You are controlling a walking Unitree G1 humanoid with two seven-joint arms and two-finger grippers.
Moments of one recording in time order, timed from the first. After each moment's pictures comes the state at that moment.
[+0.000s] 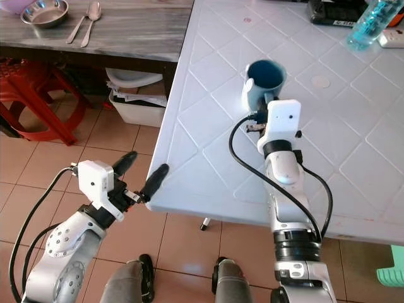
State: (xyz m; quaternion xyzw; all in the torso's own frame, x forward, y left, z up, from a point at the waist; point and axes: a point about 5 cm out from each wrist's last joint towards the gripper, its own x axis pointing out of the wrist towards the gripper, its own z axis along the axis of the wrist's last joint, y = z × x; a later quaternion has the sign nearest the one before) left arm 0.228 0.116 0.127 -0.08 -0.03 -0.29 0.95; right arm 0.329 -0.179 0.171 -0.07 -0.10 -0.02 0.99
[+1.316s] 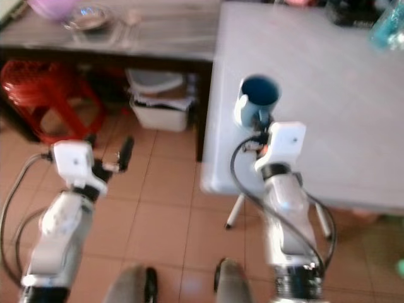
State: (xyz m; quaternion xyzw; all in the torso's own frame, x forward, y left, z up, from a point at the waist) left arm 0.268 0.163 0.130 -0.01 -0.07 -0.06 1.00; right arm 0.291 -0.153 0.159 0.02 -0.09 0.04 0.99
